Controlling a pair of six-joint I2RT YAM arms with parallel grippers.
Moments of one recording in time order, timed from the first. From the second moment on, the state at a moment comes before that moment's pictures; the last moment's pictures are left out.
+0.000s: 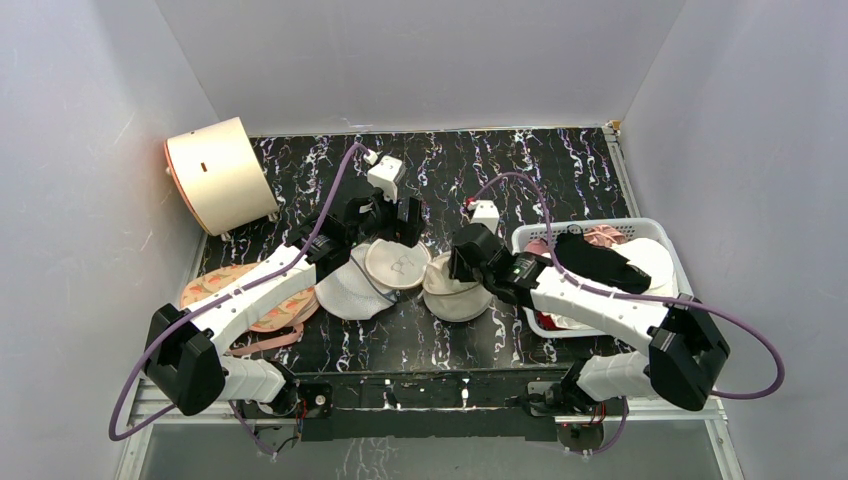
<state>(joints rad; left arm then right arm) -0.67 1.31 1.02 -0.16 0.00 -0.18 0.86 1.30 0.88 -0.30 0.37 0.64</state>
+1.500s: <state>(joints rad) -0.67 1.31 1.02 -0.16 0.01 -0.18 0.90 1.43 0.86 -0.38 0.56 0.87</state>
